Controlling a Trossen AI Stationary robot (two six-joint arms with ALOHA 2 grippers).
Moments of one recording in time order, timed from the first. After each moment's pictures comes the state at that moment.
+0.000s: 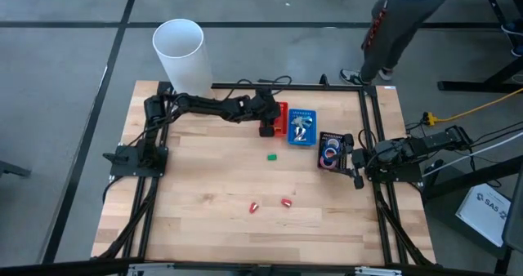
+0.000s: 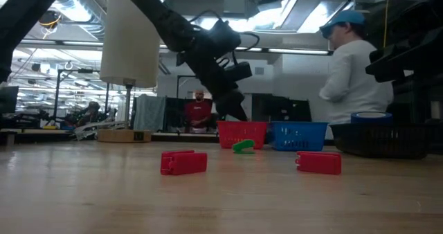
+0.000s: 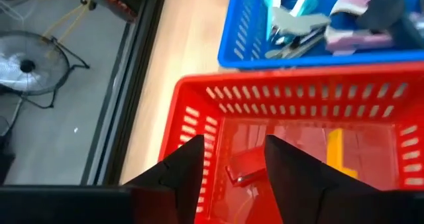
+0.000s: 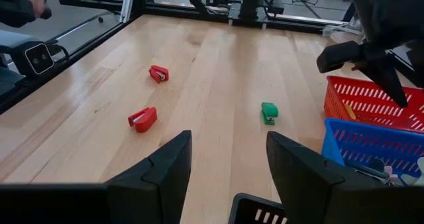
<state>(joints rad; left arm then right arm) 0.35 2.01 1.31 -0.02 -0.20 0.43 0.31 0.12 0.10 -0.27 0.16 -0.01</state>
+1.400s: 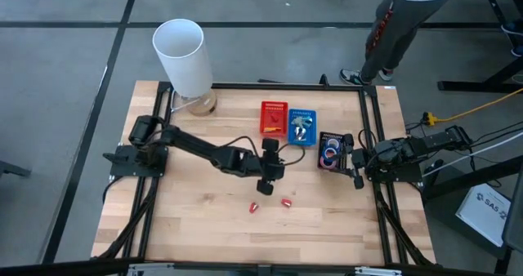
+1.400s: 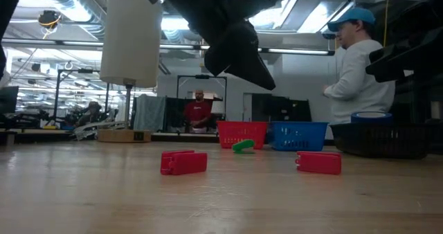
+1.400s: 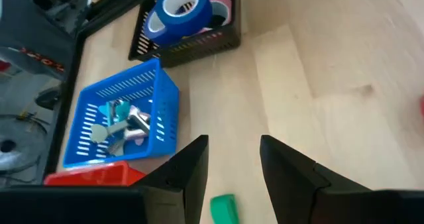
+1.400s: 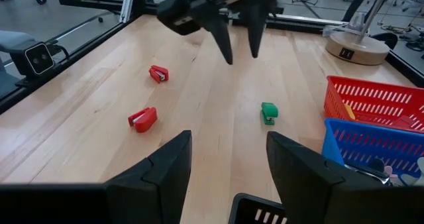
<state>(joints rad) -0.17 1.91 1.31 -0.14 -0.43 0.28 0.31 0.12 0.10 -0.27 0.16 -0.01</state>
